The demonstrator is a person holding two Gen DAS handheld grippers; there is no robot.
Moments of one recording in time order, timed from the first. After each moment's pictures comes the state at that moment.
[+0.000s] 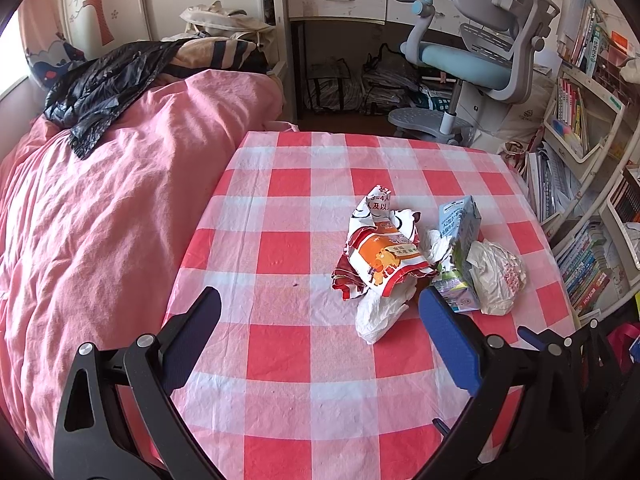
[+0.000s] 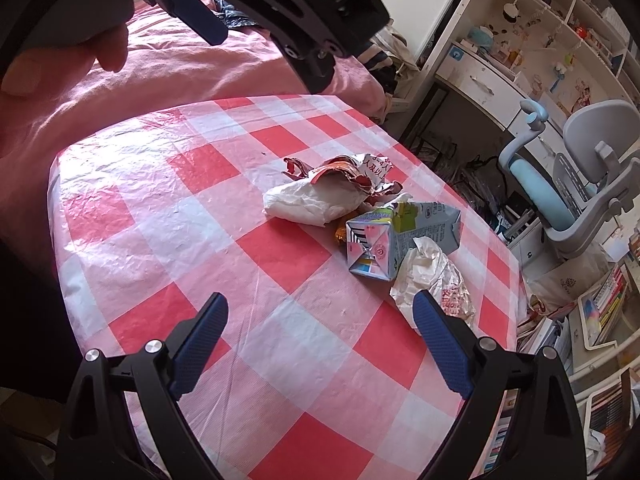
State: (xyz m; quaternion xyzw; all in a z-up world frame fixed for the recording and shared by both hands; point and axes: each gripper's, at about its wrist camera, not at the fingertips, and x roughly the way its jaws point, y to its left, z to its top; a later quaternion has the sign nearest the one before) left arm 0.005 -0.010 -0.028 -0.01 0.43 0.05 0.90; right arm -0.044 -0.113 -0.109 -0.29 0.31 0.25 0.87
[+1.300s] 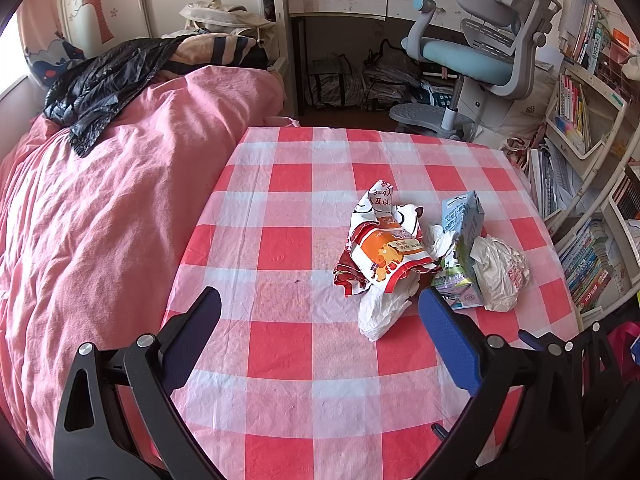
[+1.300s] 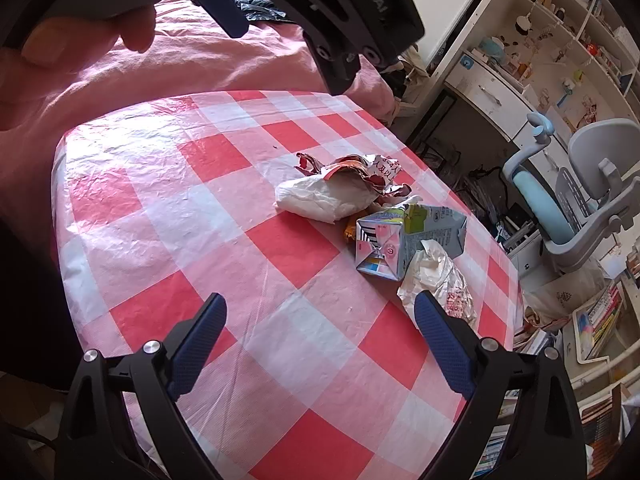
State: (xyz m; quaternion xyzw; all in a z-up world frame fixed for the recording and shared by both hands) left arm 0.006 -0.007 -0.028 -0.01 0.43 0.05 0.90; right arm -0.052 -0.110 -0.114 -0.32 0.31 0.25 0.86
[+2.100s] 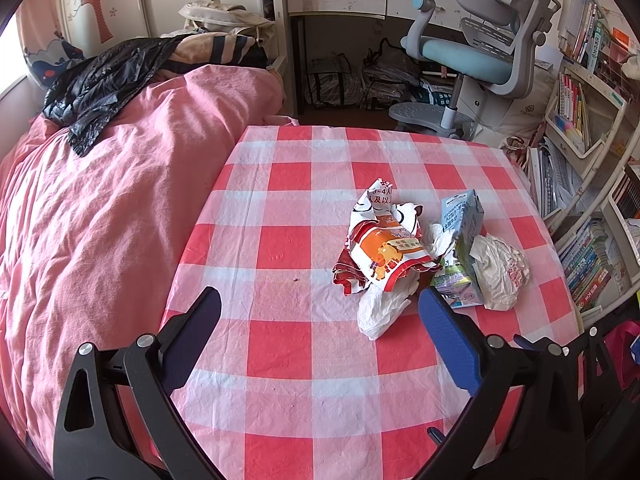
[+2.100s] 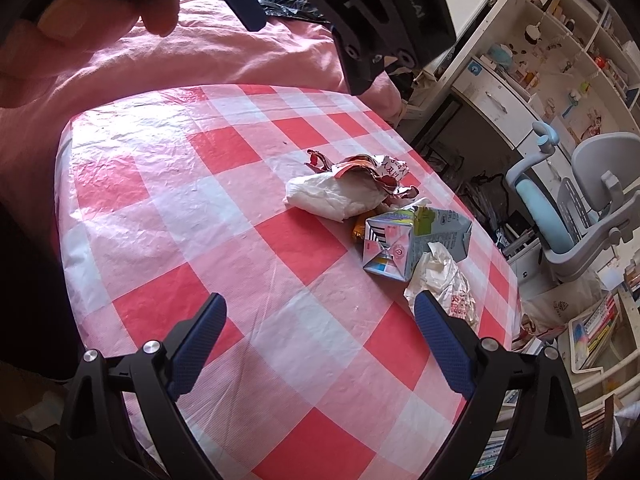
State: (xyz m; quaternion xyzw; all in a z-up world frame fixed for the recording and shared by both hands) left arm 0.007 -0.006 -0.027 -0.01 0.43 0.05 0.90; right arm -0.059 -0.106 -0.118 -0.34 0.30 0.26 0.85
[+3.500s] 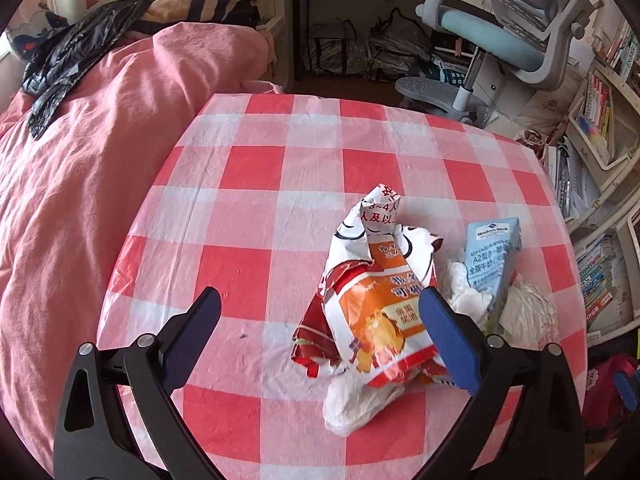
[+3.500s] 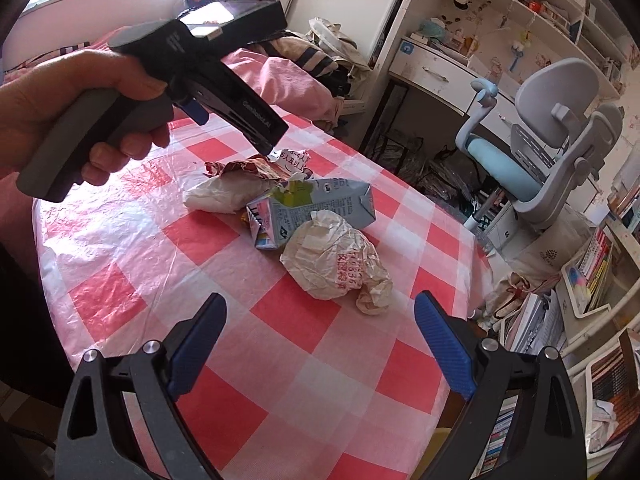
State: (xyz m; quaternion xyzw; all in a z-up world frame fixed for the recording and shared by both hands) left arm 0.112 -0.018 -0.082 -0.05 0.50 0.06 0.87; right arm -0.027 -0.191 -0.089 -0.24 0.30 0.21 0.90
